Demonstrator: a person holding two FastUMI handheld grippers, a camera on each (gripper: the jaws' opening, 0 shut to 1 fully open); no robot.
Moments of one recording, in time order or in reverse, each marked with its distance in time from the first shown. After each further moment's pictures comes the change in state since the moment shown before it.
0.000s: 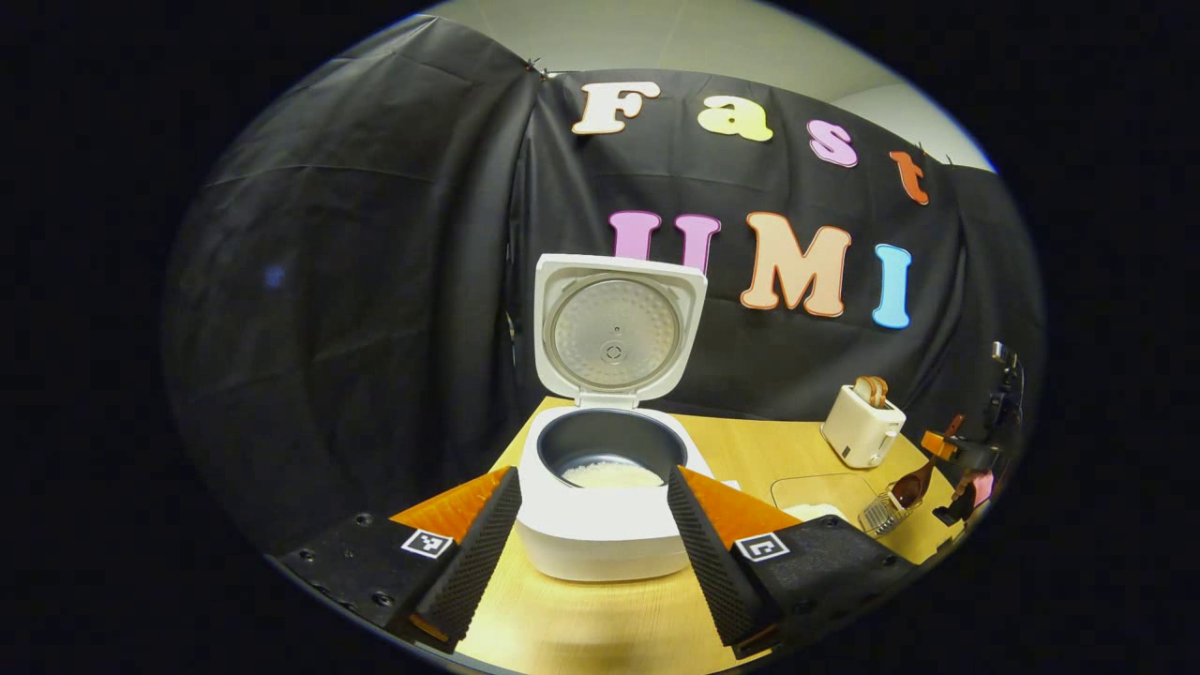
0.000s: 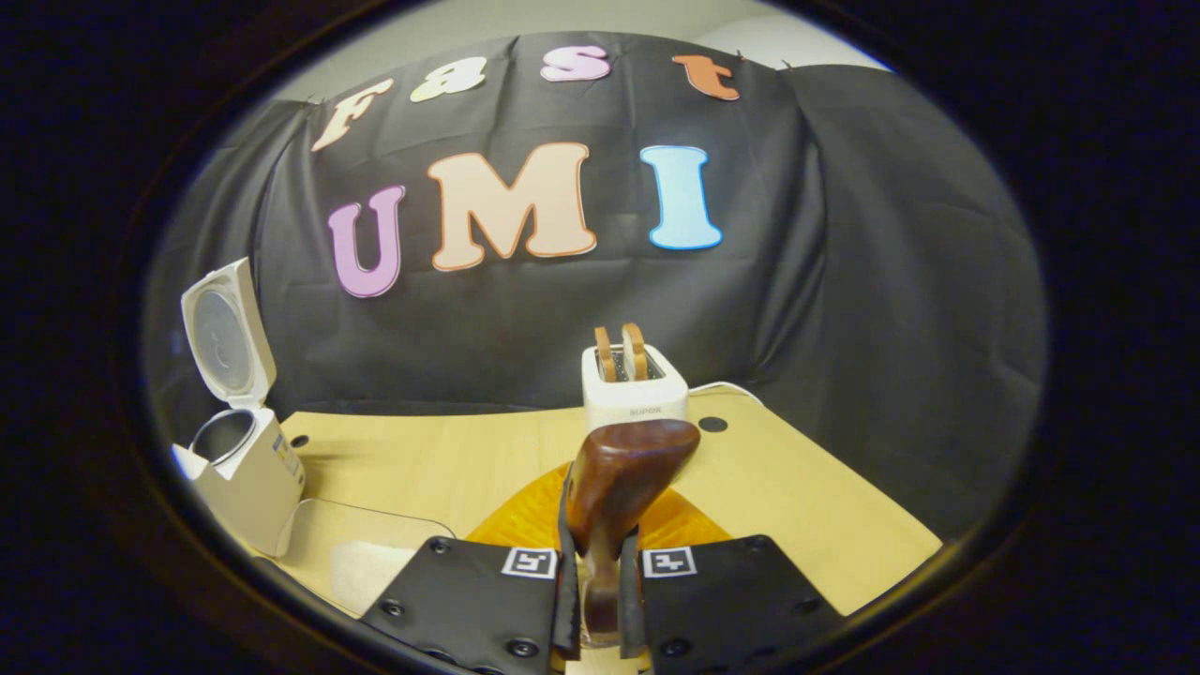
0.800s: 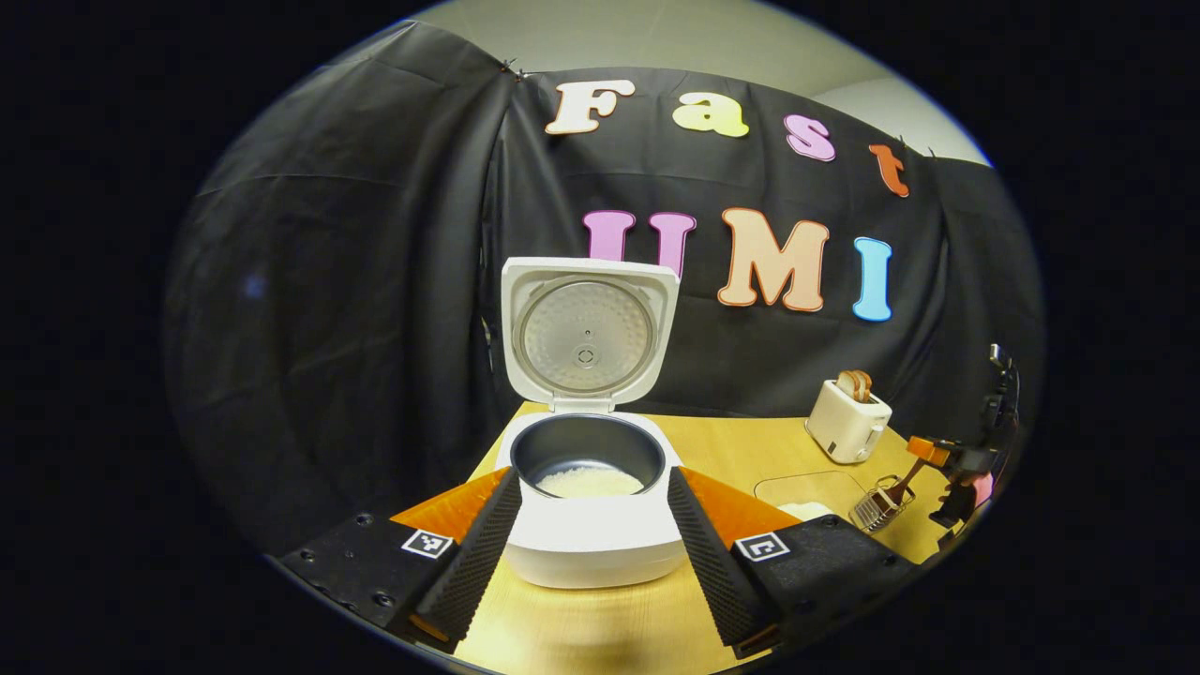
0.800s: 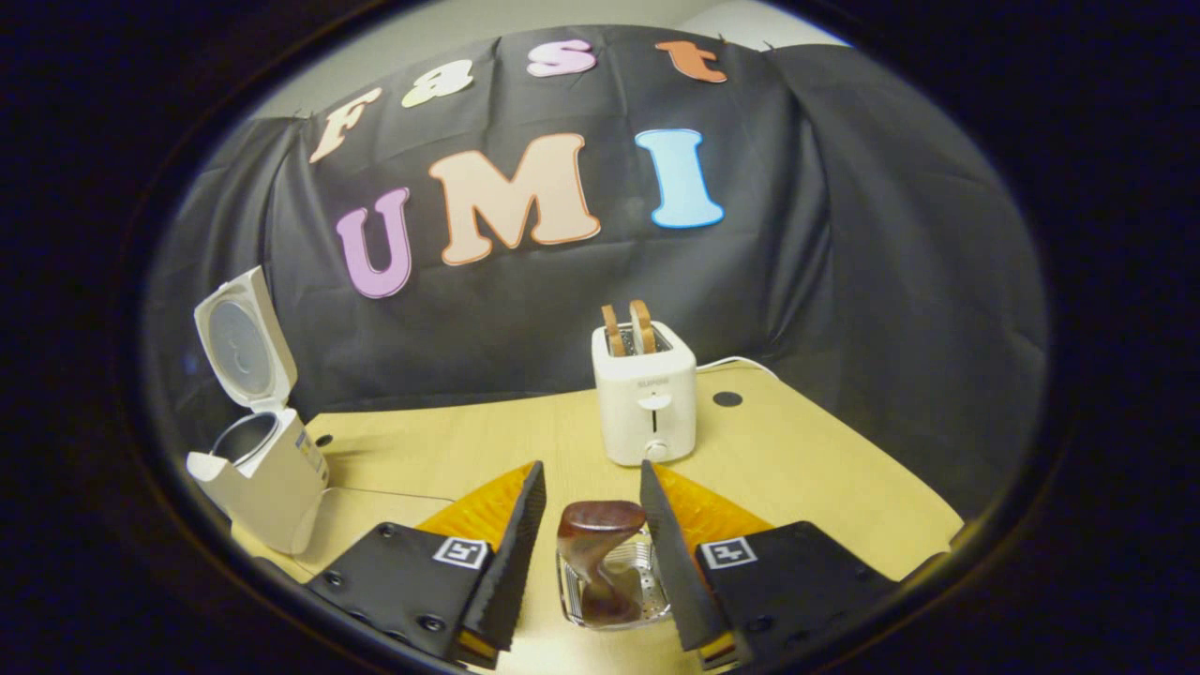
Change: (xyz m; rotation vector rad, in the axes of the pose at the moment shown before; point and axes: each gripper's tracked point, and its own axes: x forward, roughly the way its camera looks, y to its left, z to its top) left arm 0.012 -0.021 0.007 0.021 -0.006 -0.063; right arm -0.019 -0.008 -0.004 0.080 0.024 0.055
